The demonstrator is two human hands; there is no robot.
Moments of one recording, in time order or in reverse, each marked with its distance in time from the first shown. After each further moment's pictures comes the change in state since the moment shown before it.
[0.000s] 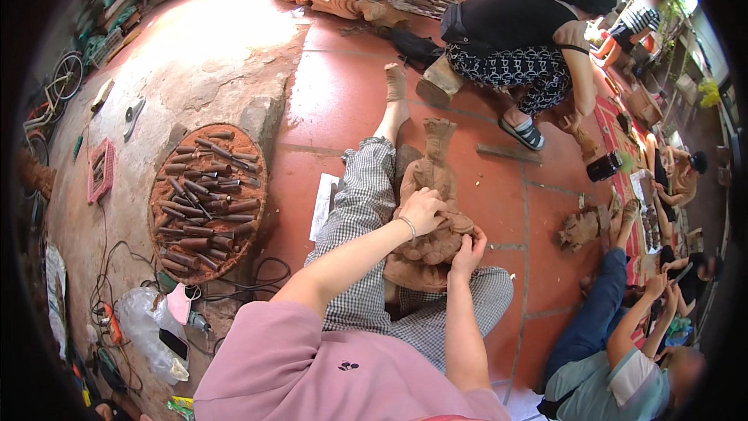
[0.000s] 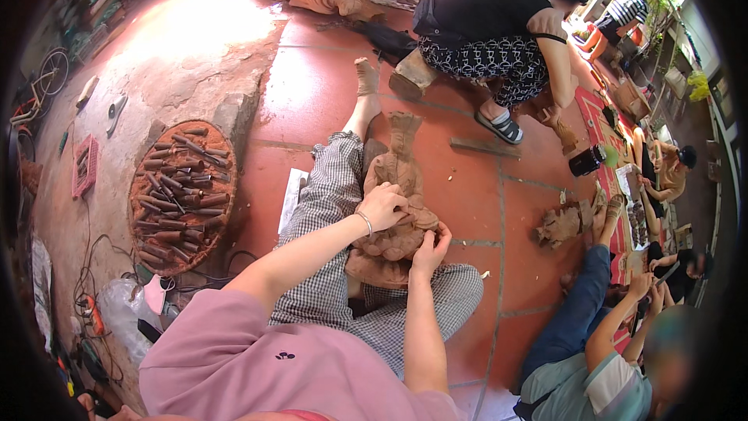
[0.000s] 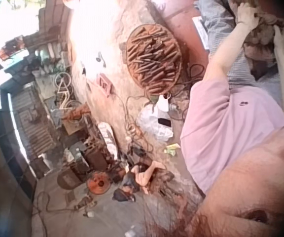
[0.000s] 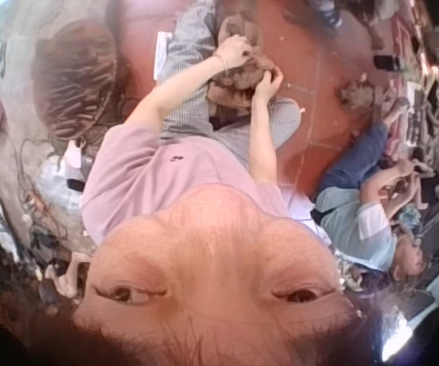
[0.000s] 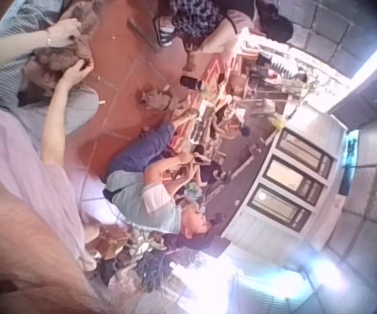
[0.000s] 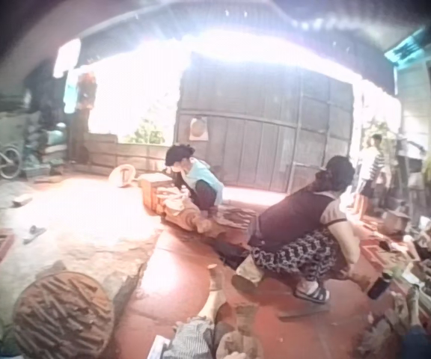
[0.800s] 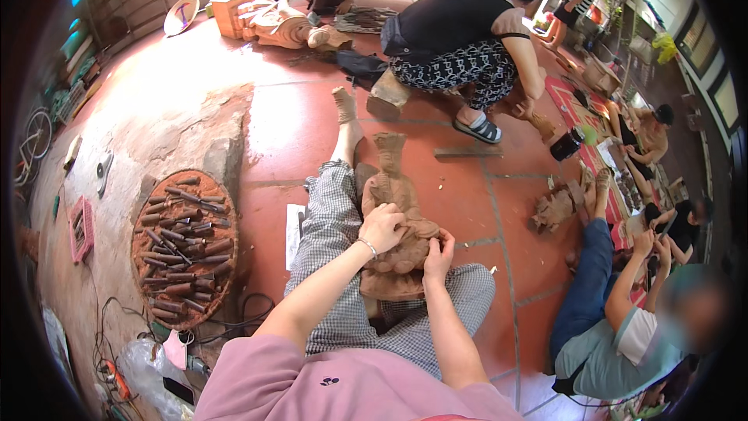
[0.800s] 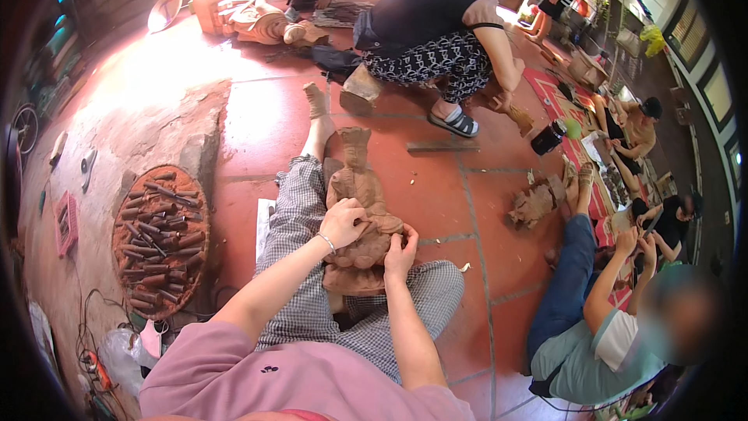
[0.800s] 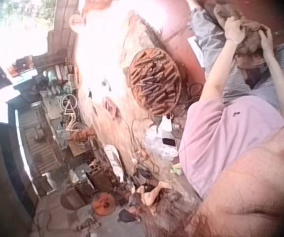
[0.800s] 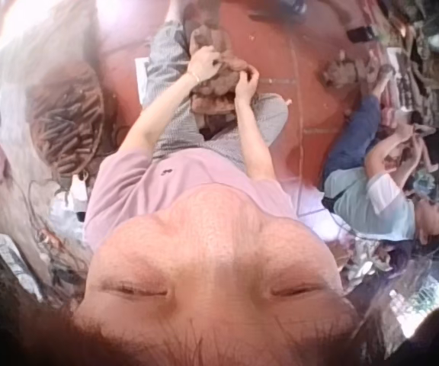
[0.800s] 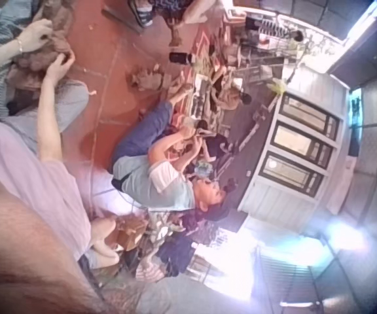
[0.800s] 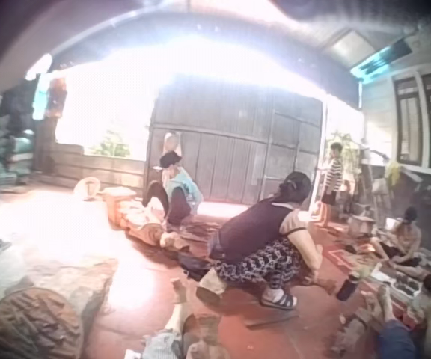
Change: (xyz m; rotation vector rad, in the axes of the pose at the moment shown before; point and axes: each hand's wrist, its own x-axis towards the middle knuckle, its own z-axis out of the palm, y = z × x) left_hand -0.003 0.008 -0.005 -0.029 0.037 0.038; right_hand -0.001 -0.003 0.002 -0.016 0.027 -0.004
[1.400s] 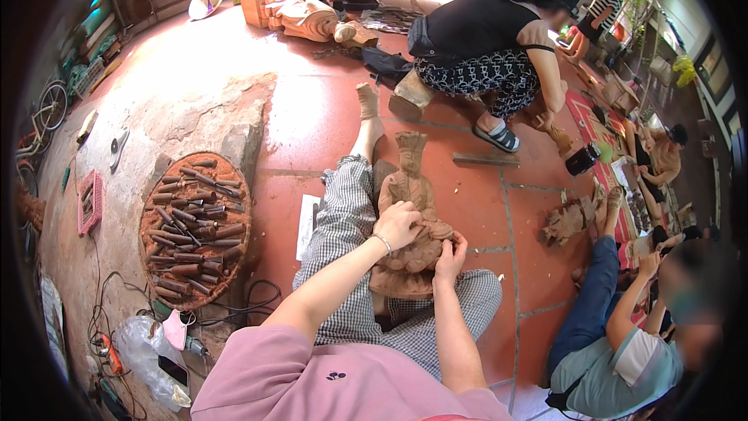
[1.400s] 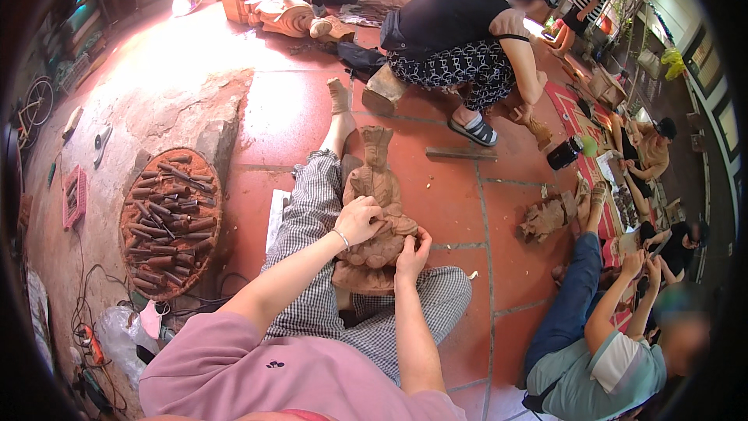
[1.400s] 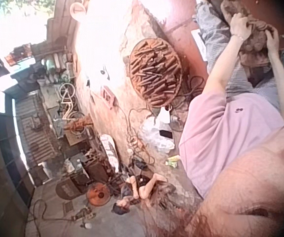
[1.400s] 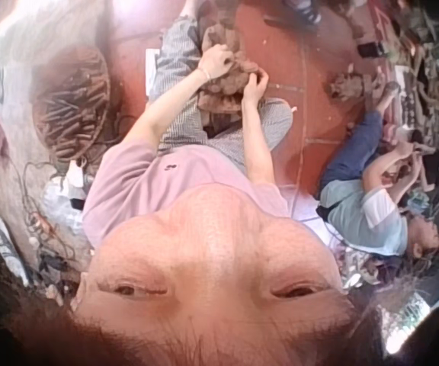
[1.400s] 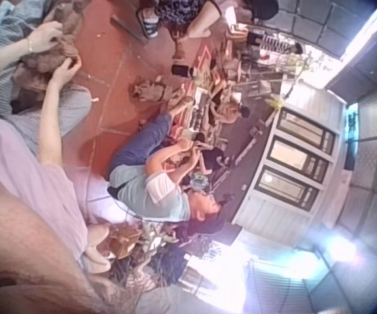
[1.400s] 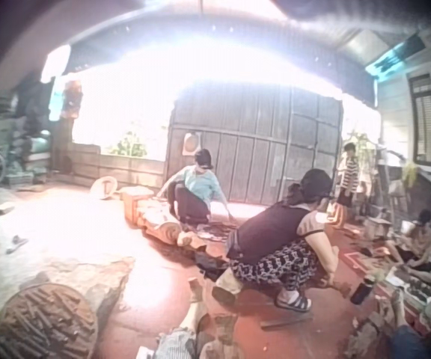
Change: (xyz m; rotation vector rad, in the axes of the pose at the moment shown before) left_hand 0.000 0.002 -0.001 0.040 -0.032 -0.037; right_hand -0.002 -0.002 -0.001 0.011 -0.011 0.024
